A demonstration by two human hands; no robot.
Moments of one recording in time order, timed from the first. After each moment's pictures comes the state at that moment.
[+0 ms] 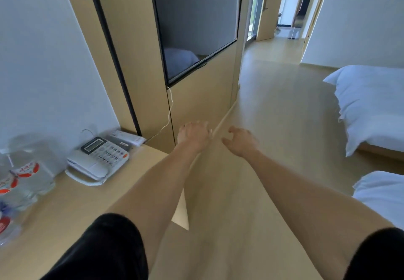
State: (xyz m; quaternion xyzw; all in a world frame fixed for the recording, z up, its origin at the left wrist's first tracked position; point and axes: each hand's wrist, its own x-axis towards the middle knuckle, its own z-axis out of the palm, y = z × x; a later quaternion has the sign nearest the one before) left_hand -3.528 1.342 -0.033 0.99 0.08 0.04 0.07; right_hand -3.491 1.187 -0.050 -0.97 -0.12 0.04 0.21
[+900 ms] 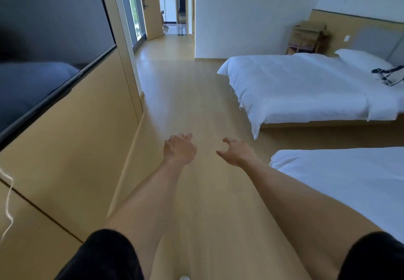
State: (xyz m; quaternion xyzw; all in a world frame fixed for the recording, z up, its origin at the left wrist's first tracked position) left_hand -3.200 1.109 -0.088 0.99 -0.11 -0.01 0.05; right_hand -3.270 0.936 -0.063 -0.97 0.13 0.07 0.19
